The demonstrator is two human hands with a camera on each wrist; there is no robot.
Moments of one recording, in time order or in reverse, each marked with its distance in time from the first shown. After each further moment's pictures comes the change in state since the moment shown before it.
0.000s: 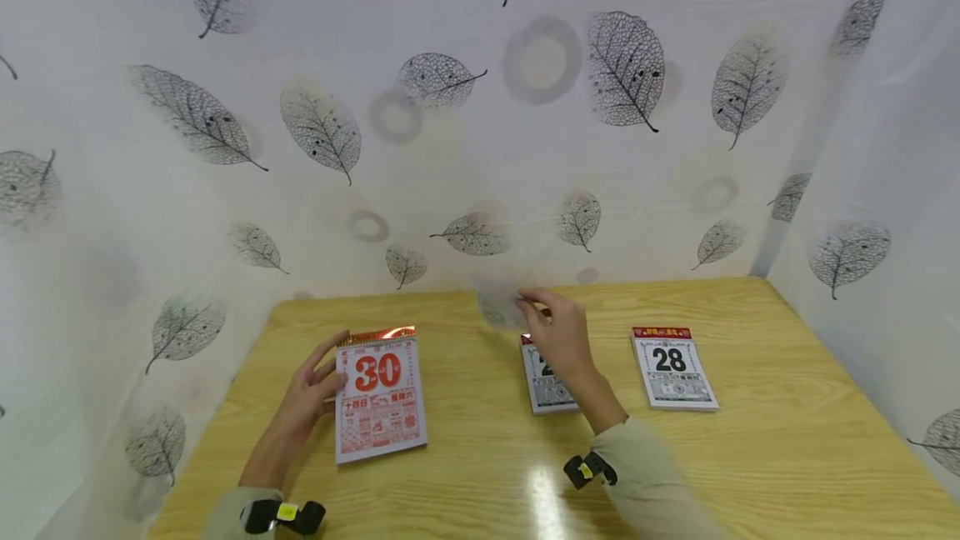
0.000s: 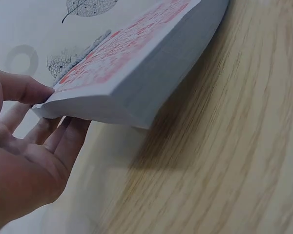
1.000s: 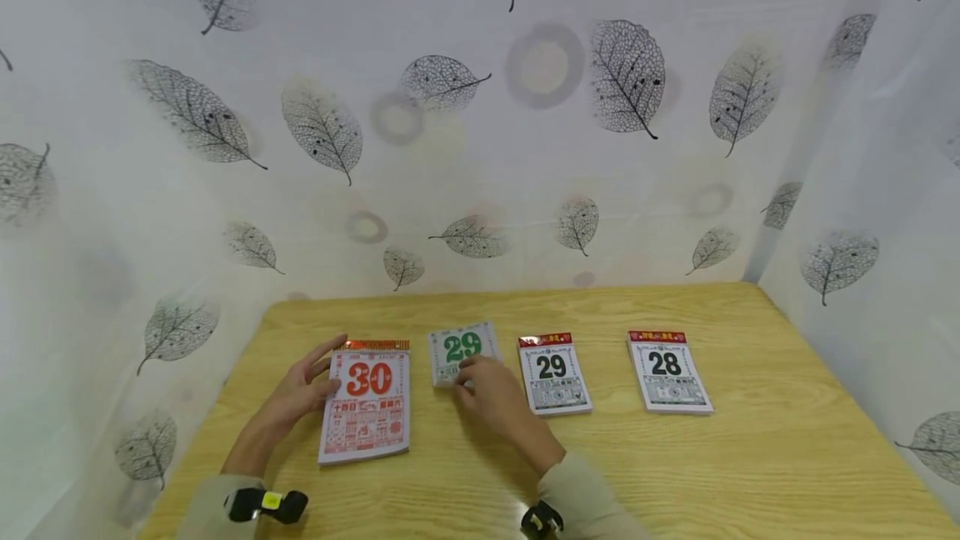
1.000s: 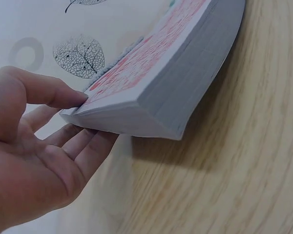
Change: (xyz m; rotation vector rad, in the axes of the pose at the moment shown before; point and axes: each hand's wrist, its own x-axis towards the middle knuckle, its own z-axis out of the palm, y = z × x) left_hand 0.012 0.008 -0.018 0.207 -0.129 -0.050; right_hand -0.063 -0.015 0.084 -0.373 -0.523 -0.027
